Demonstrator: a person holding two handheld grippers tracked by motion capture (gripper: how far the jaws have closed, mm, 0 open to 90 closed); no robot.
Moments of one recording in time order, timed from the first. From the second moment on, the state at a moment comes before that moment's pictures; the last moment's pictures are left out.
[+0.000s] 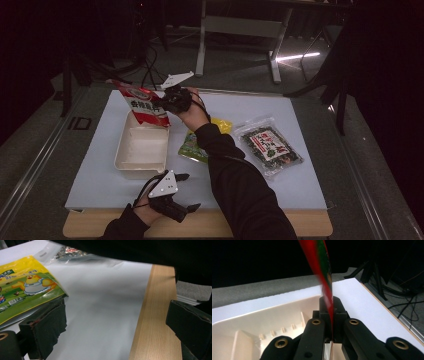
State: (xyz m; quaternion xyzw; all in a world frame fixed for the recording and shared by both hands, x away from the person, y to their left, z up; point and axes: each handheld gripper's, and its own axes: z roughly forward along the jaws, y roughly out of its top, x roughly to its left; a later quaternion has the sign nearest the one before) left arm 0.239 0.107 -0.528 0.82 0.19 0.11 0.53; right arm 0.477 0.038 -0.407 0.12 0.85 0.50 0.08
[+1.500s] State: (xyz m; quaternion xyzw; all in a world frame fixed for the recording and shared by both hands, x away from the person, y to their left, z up) left arm 0.239 0.103 -0.531 0.83 0.19 0.11 0.52; right arm 0.479 0.018 -0.438 0.16 0.86 0.48 0.07
